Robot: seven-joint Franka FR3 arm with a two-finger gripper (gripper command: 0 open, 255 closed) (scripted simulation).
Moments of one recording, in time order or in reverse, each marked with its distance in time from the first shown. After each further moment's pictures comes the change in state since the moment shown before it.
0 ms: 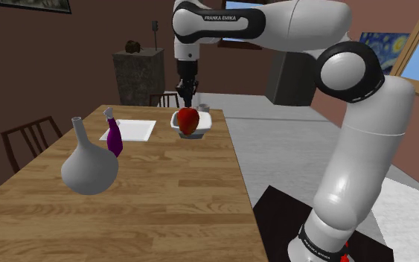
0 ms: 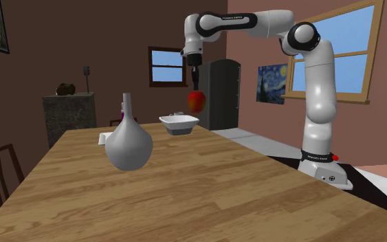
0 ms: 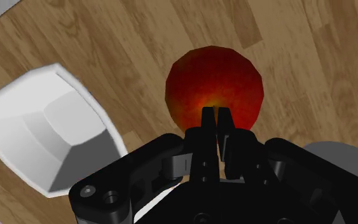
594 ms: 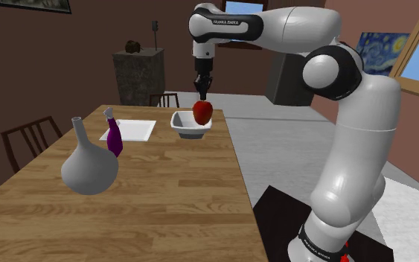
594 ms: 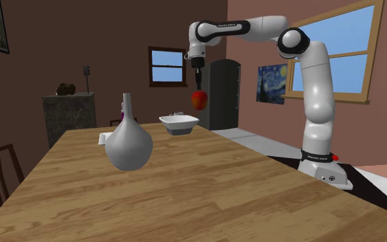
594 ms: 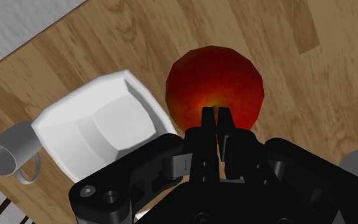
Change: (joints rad) arm -0.102 0.081 -0.077 0.108 -0.018 -0.031 -0.182
